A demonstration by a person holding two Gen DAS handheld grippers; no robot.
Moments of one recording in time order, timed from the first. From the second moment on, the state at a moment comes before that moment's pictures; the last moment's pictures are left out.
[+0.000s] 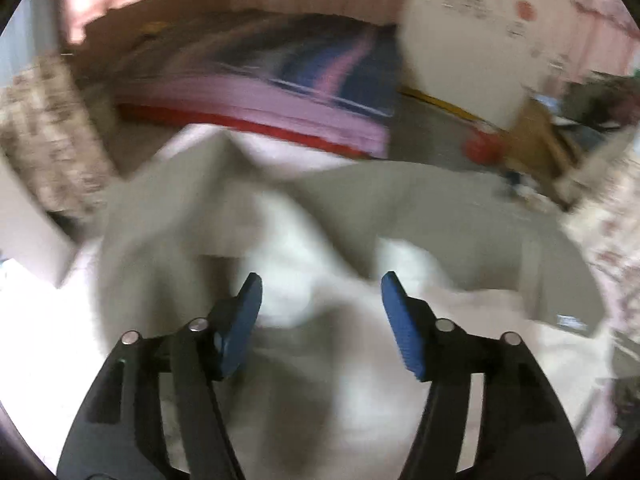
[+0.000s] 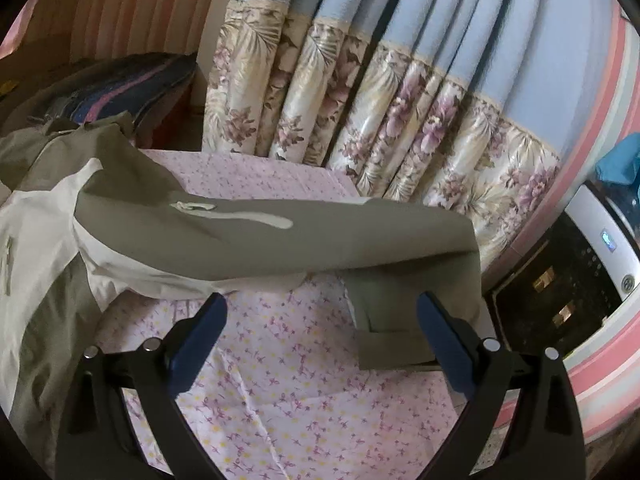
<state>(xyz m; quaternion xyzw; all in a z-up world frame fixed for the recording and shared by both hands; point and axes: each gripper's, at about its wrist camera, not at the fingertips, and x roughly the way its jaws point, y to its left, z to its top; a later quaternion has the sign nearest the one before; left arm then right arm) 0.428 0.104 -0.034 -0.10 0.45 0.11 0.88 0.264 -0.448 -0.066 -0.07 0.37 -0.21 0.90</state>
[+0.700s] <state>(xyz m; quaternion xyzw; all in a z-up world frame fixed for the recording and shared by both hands) 0.423 0.155 0.042 -0.14 0.42 -0.01 0.90 0.276 -0.405 -0.045 -0.09 0.34 -0.18 0.92</state>
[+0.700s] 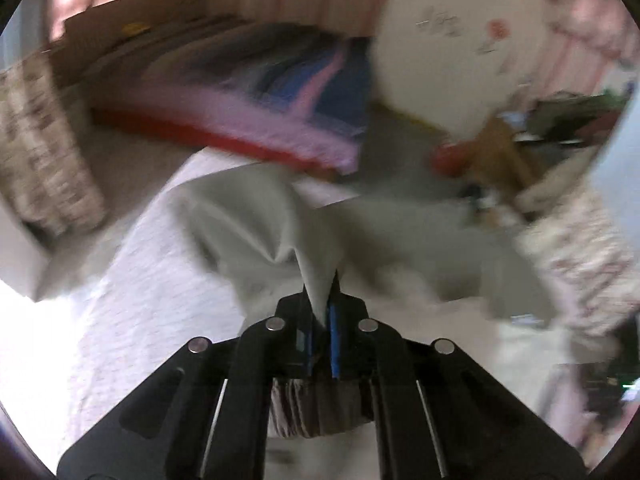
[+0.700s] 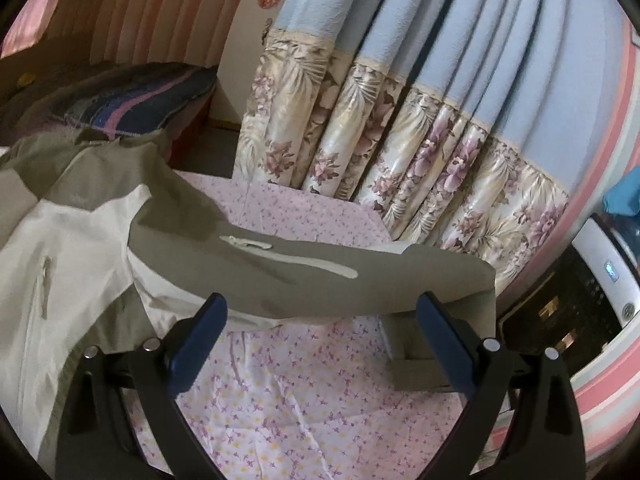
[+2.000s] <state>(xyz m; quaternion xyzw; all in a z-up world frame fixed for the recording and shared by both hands) 0.419 0.180 -0.039 0.01 0.42 0.06 0.91 0.347 -0.202 -0.073 0.07 0.39 0.20 0.89</state>
